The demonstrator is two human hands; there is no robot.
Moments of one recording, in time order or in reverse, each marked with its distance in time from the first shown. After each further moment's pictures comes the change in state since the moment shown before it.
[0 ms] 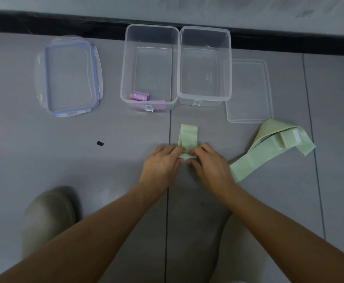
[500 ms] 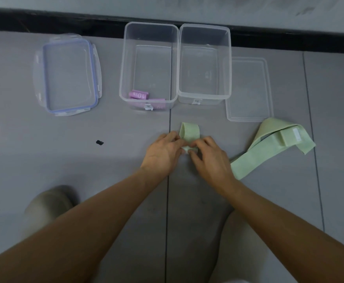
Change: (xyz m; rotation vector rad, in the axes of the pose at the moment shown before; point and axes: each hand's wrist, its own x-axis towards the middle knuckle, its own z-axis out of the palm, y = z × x) left_hand 0.035 -0.003 -0.009 -0.027 -0.100 0.047; right_hand 0.009 -0.003 -0.005 0.049 0.043 0.066
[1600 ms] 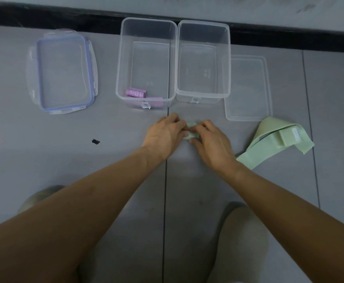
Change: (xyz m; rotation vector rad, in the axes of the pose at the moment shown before) left_hand 0.044 0.000 -0.016 0.034 -0.032 -0.015; right_hand 0.038 0.011 -0.015 -0.097 0.002 -0.098
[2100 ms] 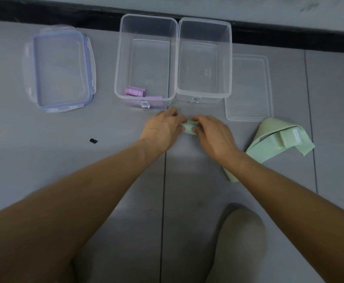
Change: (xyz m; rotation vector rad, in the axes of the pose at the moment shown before) left_hand 0.014 -0.007 -0.006 0.030 -0.007 -0.006; right_hand 0.026 0.005 -0.012 0.006 -0.049 0.051
